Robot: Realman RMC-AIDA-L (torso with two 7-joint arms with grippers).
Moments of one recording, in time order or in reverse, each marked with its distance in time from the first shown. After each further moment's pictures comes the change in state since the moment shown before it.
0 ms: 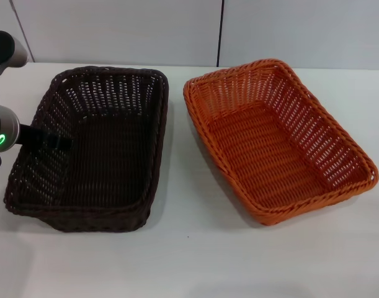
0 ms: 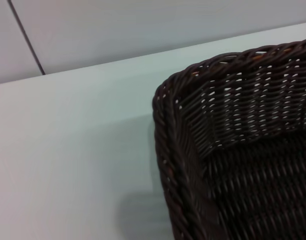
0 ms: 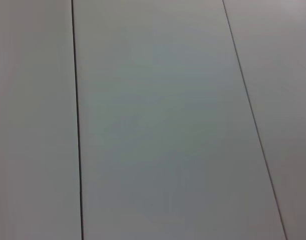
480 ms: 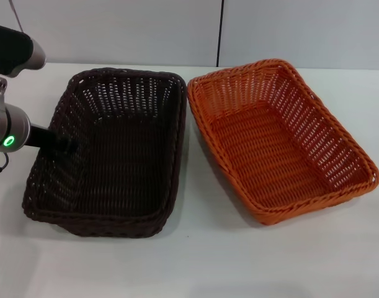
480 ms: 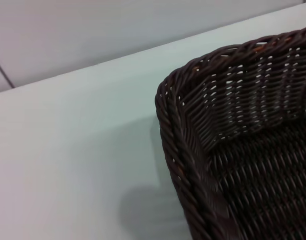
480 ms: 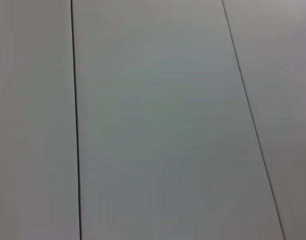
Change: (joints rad) left arm -0.008 0.001 0.036 -0.024 -0.007 -0.037 0.045; right arm -0.003 -0.001 0.000 0.000 0.000 0.000 -0.002
